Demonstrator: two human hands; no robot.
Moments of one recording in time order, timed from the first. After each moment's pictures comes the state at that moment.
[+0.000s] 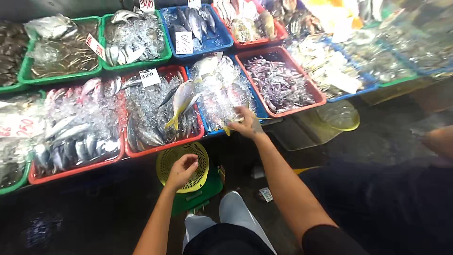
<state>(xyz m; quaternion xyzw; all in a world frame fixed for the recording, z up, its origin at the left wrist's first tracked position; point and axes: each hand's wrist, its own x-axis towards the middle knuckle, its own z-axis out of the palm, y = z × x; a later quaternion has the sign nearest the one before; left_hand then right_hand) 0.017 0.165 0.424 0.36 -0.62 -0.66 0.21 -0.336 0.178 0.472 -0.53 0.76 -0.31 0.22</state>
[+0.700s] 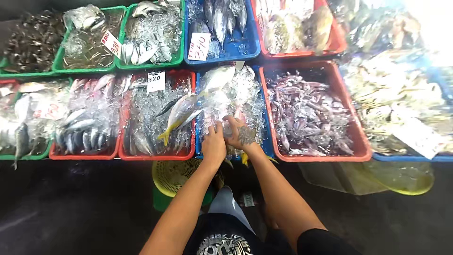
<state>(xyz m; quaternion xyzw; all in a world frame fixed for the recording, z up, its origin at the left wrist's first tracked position) -0.265 0.080 0.480 0.64 -0.73 -0.25 -0.05 -0.396 0.069 0.459 -0.63 0.70 -0.13 0.32</state>
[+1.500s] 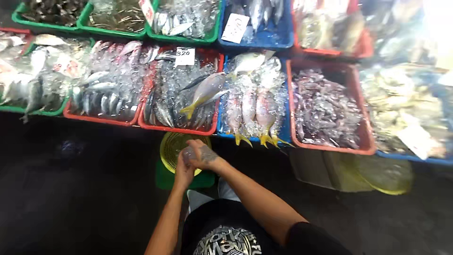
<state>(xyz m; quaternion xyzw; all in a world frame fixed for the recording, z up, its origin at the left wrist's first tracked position) -0.032 0.241 0.374 0.62 -0.47 -0.51 0.36 -0.170 0.161 0.458 -0.70 0.51 -0.04 0.50</state>
